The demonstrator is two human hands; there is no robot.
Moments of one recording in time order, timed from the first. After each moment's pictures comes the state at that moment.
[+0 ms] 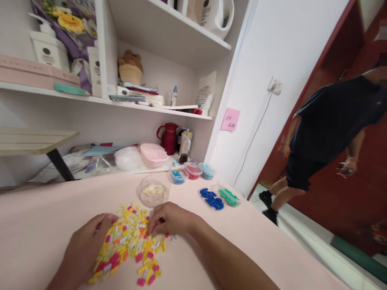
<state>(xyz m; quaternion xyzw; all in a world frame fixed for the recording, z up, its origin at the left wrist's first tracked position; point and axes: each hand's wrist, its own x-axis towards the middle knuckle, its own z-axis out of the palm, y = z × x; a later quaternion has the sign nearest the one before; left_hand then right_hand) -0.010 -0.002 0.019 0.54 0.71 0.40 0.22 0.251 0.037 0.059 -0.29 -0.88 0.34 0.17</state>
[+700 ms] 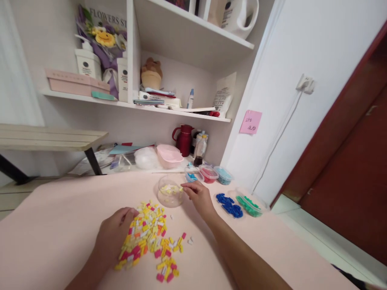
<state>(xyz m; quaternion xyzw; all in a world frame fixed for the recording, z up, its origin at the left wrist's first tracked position) -0.003 -0.013 0.031 0.55 0.70 0.40 0.23 0.263 0.070 0.048 -0.45 -0.65 0.29 0.55</state>
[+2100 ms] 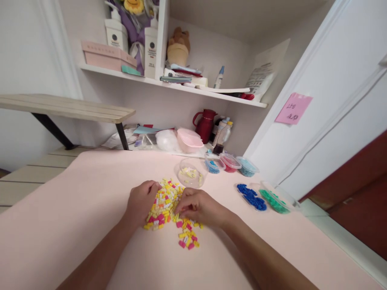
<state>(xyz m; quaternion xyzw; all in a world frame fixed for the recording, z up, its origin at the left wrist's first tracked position) 0.003 -0.017 0.027 0.55 0.68 0.43 0.22 0.226 0.008 0.060 -0.24 -0.90 0.30 0.20</state>
